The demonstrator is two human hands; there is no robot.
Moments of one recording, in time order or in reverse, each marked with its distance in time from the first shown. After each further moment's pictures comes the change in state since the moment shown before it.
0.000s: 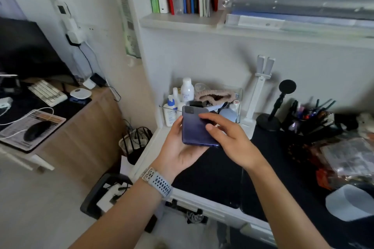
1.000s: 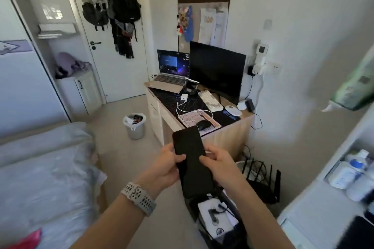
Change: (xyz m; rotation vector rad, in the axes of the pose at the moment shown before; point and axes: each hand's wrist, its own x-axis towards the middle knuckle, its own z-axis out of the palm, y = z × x) left_hand -0.437 0.238 -0.158 0.232 0.815 0.567; right_hand -0.009 -0.225 0.454 0.304 -0.639 0.076
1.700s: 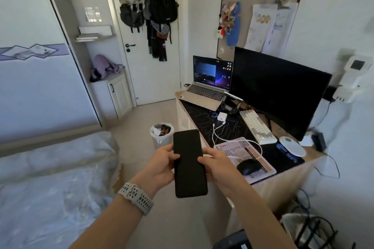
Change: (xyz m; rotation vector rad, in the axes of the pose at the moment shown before) left_hand 0.224 0.157 -0.110 -0.040 0.270 -0.003; right_hand 0.327 -0.015 0.079 0.190 -0.250 0.183
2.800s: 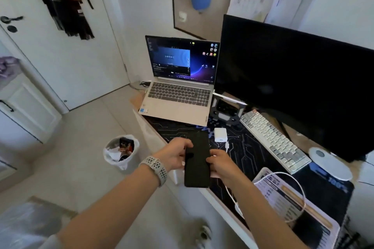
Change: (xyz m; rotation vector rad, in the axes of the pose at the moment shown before) left_hand 0.542 0.148 0.047 0.497 -0.186 -0.462; right_hand 0.480 0.001 -0.103 0.119 0.487 0.345
